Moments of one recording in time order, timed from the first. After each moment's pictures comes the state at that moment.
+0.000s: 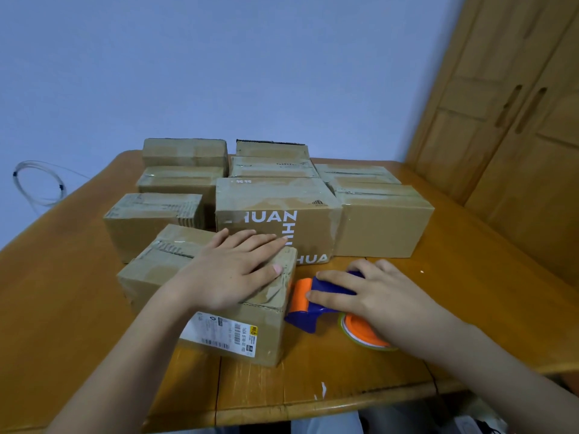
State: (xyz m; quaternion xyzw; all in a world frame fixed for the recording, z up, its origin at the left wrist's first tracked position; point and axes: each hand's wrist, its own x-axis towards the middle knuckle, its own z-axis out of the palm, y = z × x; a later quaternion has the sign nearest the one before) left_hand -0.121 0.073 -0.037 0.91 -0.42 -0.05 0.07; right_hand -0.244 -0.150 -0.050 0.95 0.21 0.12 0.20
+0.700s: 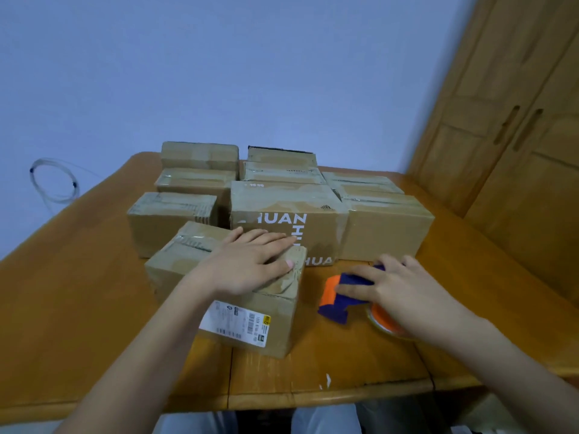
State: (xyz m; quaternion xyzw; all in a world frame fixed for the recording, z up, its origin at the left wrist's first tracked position) left_hand -0.123 0.074 -0.033 0.91 -0.41 -0.06 0.09; right_hand -0.259 -0.143 -0.019 0.97 0.08 -0.01 0.21
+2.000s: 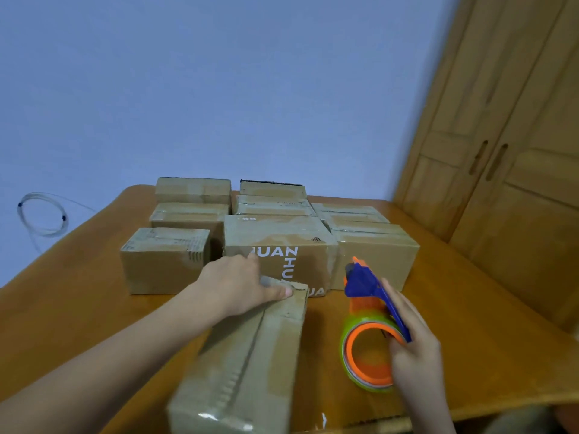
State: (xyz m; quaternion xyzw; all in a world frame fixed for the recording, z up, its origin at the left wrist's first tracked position) left_hand -0.119 0.061 -0.009 0.96 -0.27 0.01 0.02; right_hand -0.281 -0.131 -0.078 0.78 -0.11 0.38 -0.49
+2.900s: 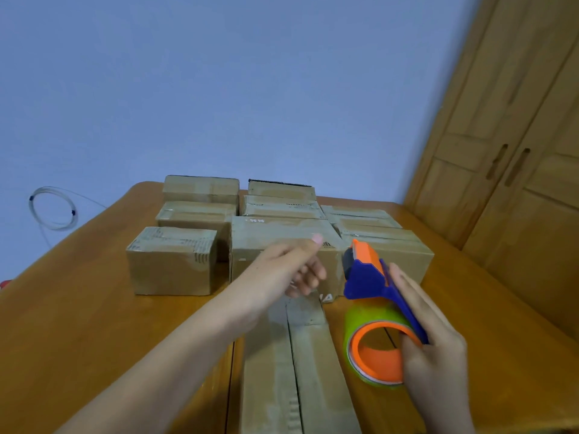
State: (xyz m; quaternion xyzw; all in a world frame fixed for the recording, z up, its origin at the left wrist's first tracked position) left_hand -0.155 0.052 0.020 0.70 -0.33 -0.17 0.61; right_hand -0.275 -0.125 -0.048 0.83 0.01 0.45 -0.32
